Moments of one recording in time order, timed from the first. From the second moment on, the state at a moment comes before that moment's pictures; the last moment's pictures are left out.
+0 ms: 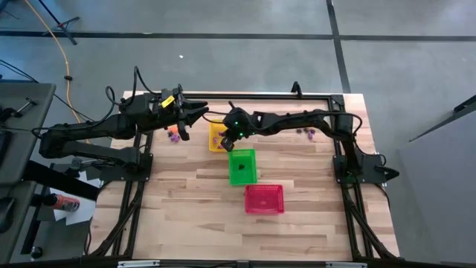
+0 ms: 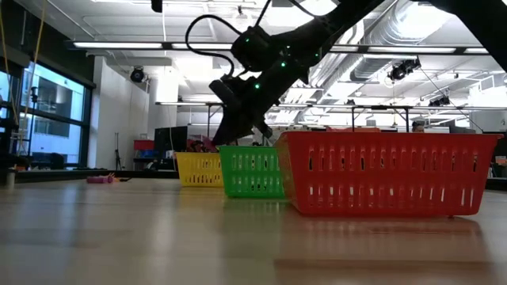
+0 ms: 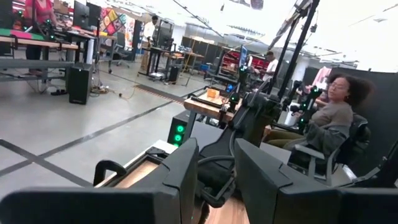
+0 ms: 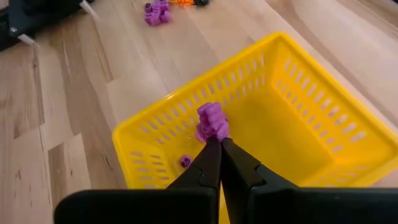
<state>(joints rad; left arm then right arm) 0.17 0.89 0.87 0.11 -0.14 -0.23 -0.24 2.07 1.46 -0.13 -0.03 0.30</state>
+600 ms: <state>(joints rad) 0.17 0.89 0.87 0.11 -0.14 -0.23 -0.24 2.07 1.46 -0.14 -0.03 0.34</state>
